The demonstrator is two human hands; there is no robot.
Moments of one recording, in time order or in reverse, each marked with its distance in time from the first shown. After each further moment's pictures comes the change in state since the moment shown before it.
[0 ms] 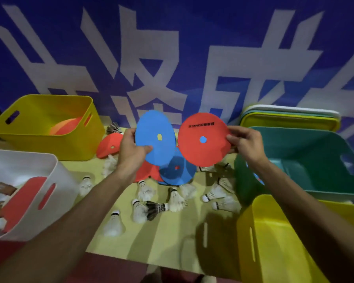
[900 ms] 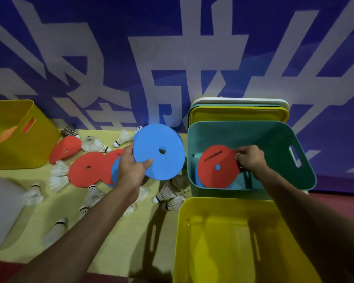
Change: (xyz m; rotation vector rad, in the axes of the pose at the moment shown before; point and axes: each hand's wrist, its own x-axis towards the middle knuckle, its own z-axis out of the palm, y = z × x) left_hand -0.064 -0.009 0.183 -0.035 -0.036 -0.172; right_hand 0.064 0.131 -0.188 -0.493 0.027 0.327
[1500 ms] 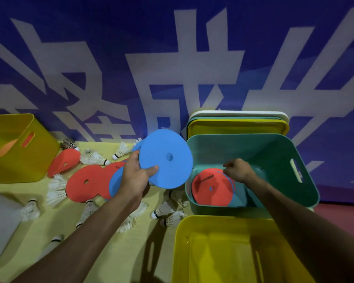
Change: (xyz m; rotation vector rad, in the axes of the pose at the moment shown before) left_hand 0.008 0.019 0.020 -0.079 -0.095 0.015; right_hand 0.020 -0.010 0.017 -0.327 -0.204 -0.090
